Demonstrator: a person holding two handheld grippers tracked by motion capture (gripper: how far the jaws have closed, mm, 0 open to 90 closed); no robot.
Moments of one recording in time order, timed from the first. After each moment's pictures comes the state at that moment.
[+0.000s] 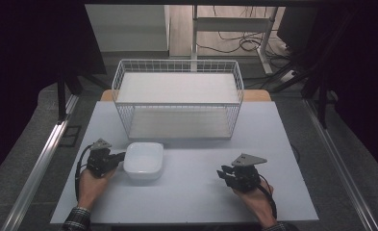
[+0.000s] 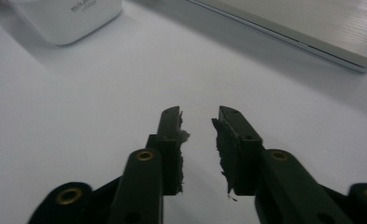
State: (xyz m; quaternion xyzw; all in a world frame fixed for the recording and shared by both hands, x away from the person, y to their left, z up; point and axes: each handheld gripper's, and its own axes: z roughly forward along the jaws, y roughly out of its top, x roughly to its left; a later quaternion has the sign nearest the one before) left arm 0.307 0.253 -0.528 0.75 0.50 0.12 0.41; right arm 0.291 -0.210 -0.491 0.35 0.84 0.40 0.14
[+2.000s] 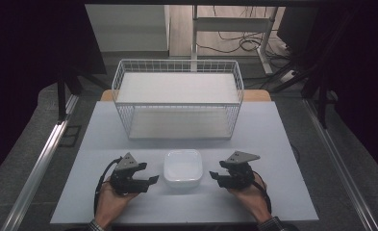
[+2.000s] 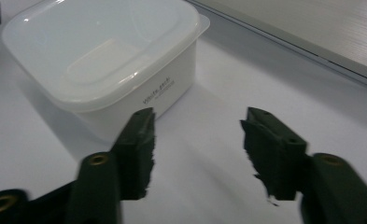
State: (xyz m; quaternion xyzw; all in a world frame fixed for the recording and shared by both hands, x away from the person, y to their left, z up) left arm 0.255 0.171 -0.508 0.80 0.39 0.11 0.43; right arm 0.298 -0.198 -0.493 0.33 0.85 0.39 0.14
